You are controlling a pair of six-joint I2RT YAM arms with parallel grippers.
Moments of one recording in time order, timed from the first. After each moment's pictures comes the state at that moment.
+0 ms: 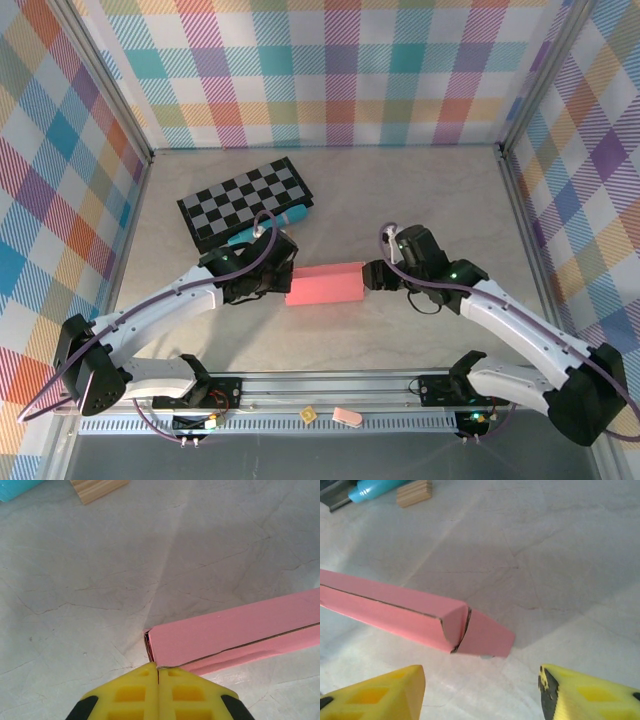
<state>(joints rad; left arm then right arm) -0.82 1.24 1.01 -0.85 -0.23 -0.65 0.66 1.04 0.80 -0.59 -0.10 0.46</state>
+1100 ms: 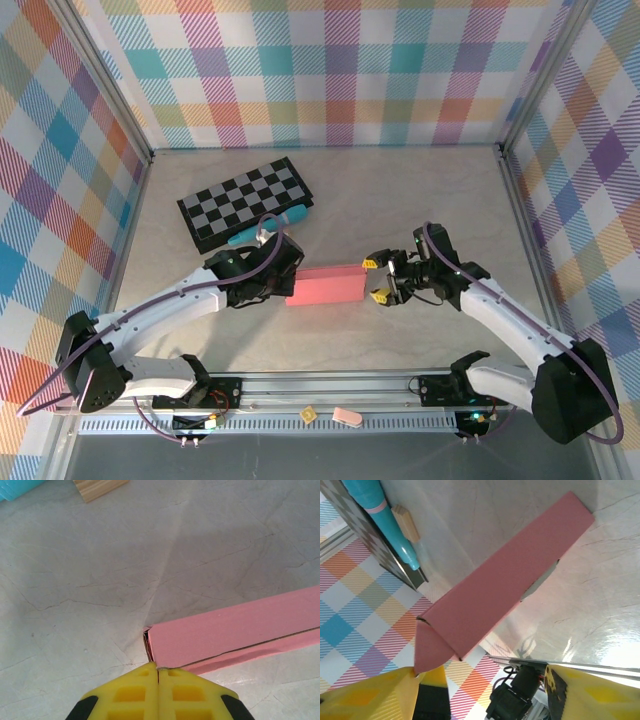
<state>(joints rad) -0.87 1.25 1.02 -0.87 -0.28 -0.69 0.44 1.10 0.66 -0.36 -0.61 1.65</state>
